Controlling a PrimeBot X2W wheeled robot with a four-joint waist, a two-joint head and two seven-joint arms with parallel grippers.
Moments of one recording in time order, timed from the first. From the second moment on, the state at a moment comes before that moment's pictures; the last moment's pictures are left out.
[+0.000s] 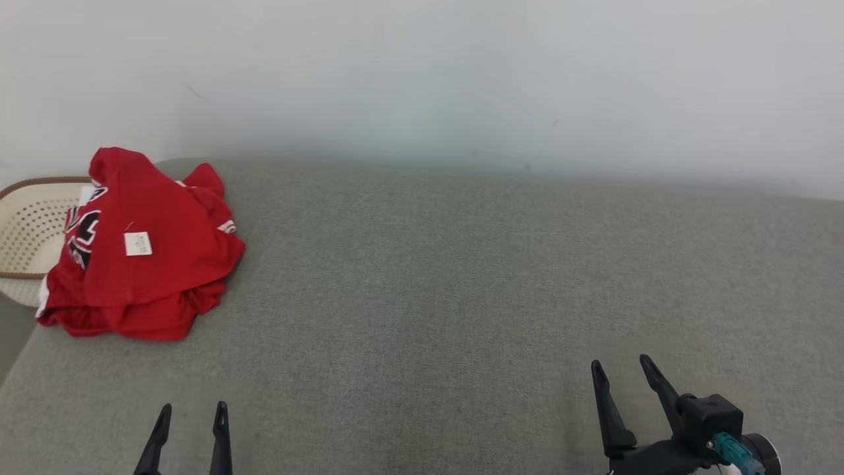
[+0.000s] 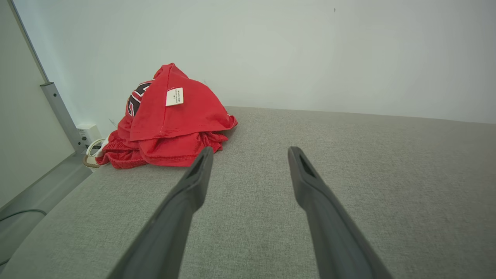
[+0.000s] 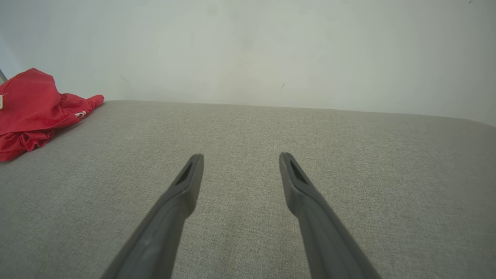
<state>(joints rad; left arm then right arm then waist) 0.00 0.16 -0.10 0.03 -0.15 0.14 -0.24 -0.05 -0.07 0.18 0.14 0.05 0.13 -0.11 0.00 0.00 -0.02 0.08</state>
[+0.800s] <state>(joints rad) 0.04 0.19 -0.06 0.01 -0.16 0.20 -0.24 -0.03 -0.06 0.21 0.21 0.09 0.13 -0.14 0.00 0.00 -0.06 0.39</state>
